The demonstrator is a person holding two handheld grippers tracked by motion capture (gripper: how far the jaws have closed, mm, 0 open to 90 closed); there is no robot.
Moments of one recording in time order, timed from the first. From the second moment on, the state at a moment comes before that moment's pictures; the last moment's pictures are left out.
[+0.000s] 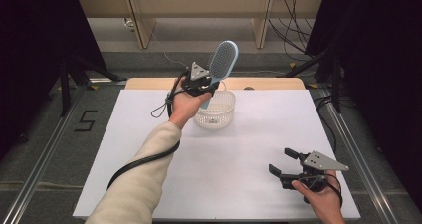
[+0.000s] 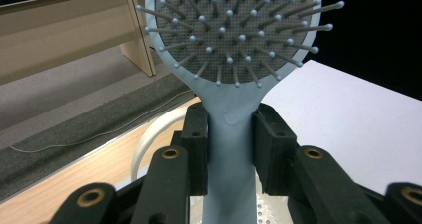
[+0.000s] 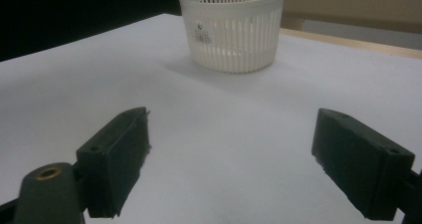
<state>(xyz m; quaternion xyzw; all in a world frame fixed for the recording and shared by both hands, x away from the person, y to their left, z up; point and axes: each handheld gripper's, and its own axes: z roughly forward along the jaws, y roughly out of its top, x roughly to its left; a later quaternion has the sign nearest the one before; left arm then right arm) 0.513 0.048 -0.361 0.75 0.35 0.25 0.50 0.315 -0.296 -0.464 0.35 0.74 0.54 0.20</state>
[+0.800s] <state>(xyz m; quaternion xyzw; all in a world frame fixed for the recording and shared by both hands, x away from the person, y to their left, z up) 0.518 0.047 -0.365 0.75 0.35 0.25 0.50 0.315 -0.296 -0.464 0.35 0.74 0.54 0.20</state>
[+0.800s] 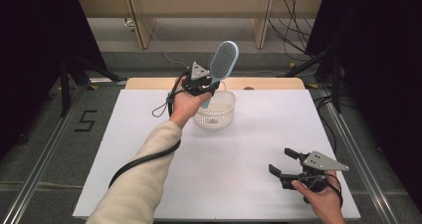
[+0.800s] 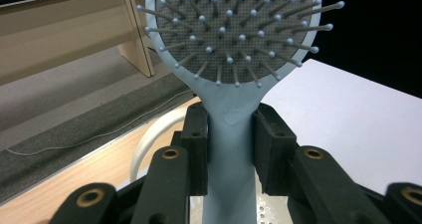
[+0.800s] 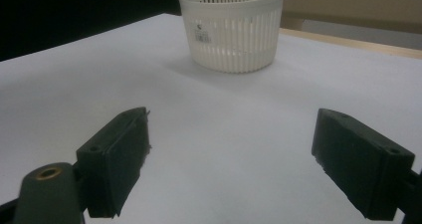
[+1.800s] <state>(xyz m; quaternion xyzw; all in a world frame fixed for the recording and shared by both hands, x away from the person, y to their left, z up) 0.526 0.040 -0.370 0.76 0.34 0.25 0.50 0.315 -0.296 -0.464 0.35 0.74 0.54 0.20</state>
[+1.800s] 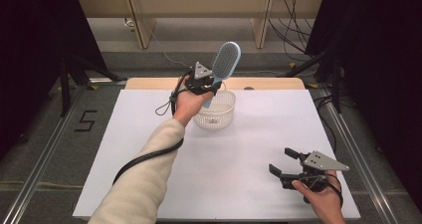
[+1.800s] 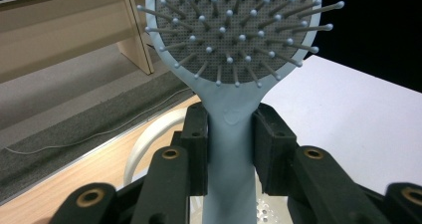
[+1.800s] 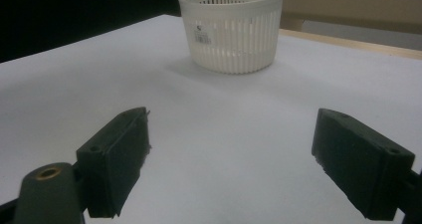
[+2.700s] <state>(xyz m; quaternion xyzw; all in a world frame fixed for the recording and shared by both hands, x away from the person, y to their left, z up) 0.534 0.038 -0.374 0.76 0.34 0.25 0.49 0.316 -0.298 -0.465 0.35 0.74 0.54 0.20</state>
